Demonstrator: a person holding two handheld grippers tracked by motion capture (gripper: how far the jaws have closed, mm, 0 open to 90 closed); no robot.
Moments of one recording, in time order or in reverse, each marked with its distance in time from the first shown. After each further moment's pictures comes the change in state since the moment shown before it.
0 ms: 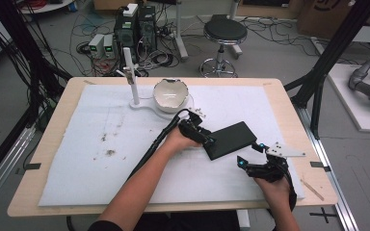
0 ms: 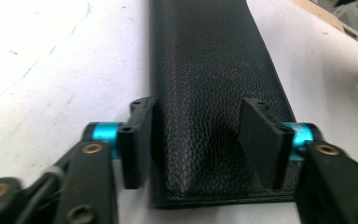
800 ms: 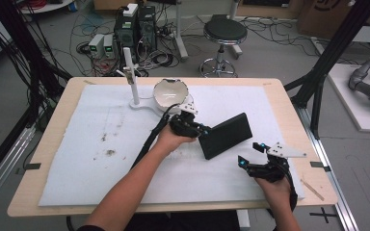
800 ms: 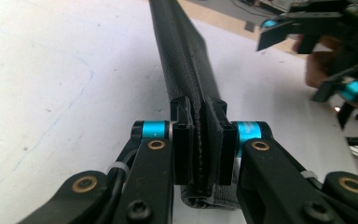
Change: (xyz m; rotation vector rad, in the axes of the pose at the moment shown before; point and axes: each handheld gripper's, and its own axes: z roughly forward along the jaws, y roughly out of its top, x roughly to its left) left arm -0.035 0.011 -0.056 -0.142 0.008 0.136; right arm -0.002 -0.001 -0.002 -0.008 -0.011 -0.002
